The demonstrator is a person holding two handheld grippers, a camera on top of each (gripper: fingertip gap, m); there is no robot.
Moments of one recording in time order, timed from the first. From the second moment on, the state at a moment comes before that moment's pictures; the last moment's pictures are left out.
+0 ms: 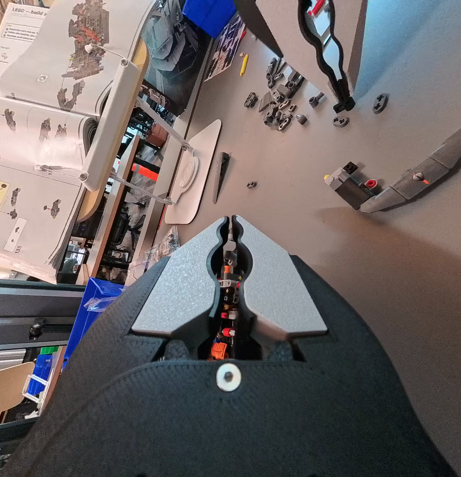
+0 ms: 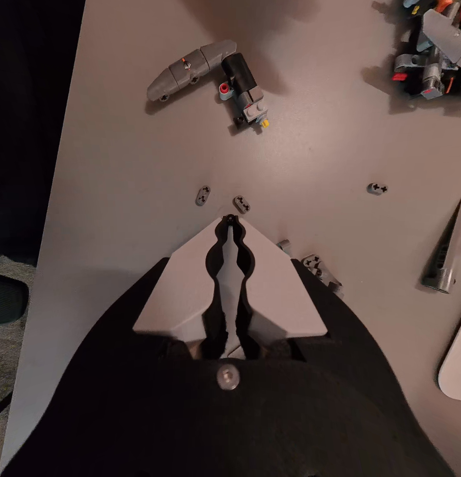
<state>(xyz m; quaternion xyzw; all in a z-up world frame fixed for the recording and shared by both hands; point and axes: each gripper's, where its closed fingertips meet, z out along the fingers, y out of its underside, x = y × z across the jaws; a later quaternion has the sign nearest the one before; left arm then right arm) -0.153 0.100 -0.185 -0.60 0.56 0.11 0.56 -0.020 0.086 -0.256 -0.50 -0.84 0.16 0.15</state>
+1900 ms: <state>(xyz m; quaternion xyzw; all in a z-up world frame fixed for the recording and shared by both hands) -0.053 0.065 -0.121 -0.61 0.49 -0.34 0.52 -0.038 0.046 -0.110 -0.30 -0.84 0.24 0.39</state>
